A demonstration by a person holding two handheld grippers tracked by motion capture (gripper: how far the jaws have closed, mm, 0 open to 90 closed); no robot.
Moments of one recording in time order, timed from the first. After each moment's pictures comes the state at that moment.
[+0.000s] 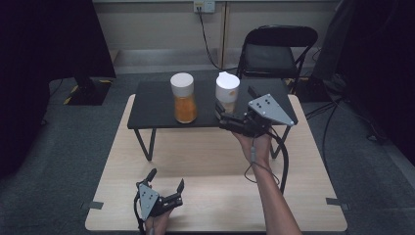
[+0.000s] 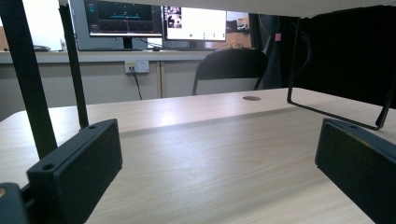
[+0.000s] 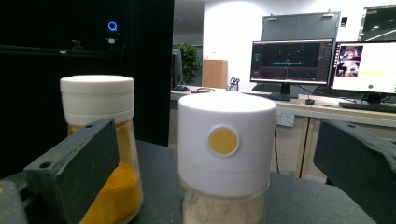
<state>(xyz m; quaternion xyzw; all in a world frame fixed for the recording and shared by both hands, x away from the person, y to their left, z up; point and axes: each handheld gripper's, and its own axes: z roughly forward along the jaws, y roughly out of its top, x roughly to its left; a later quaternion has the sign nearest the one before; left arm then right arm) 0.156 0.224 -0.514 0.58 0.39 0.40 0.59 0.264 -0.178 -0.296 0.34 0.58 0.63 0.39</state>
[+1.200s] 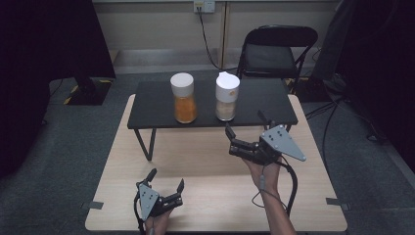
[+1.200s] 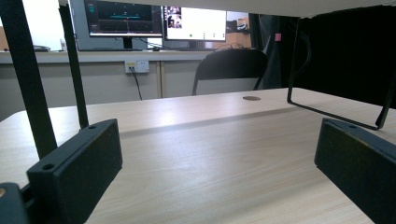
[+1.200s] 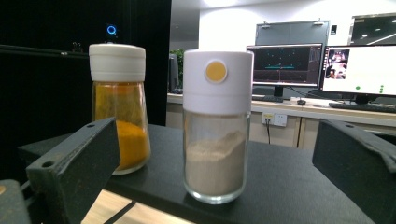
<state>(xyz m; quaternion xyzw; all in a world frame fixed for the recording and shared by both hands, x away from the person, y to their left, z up) 0.156 0.225 -0.514 0.58 0.39 0.40 0.59 0.216 -0.198 -0.339 0.34 0.57 0.63 0.40</state>
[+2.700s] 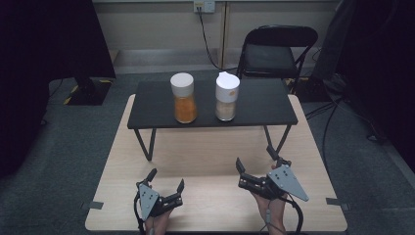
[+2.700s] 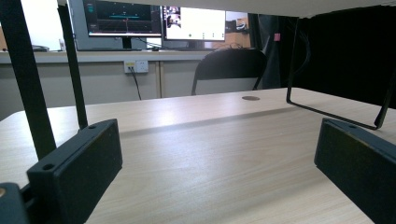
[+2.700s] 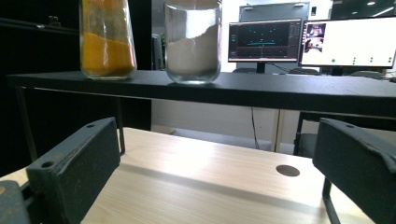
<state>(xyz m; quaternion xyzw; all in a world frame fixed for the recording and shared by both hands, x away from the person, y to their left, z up) 0.156 0.225 -0.514 0.58 0.39 0.40 0.59 0.165 -0.214 -0.417 0.38 0.57 0.61 0.41</state>
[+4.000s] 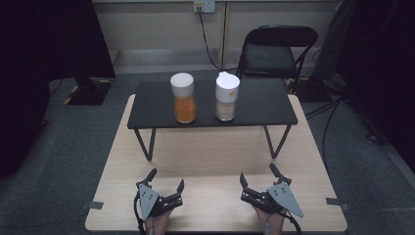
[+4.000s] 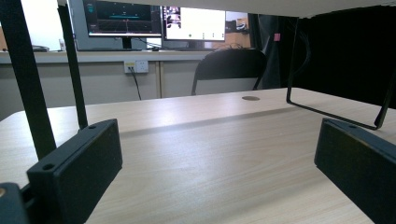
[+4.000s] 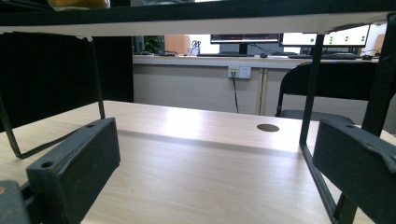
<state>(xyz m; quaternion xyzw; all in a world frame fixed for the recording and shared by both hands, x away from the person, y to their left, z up) 0.156 0.225 -0.514 0.58 0.39 0.40 0.59 0.146 -0.214 -0.473 0.41 0.57 0.58 0.42</state>
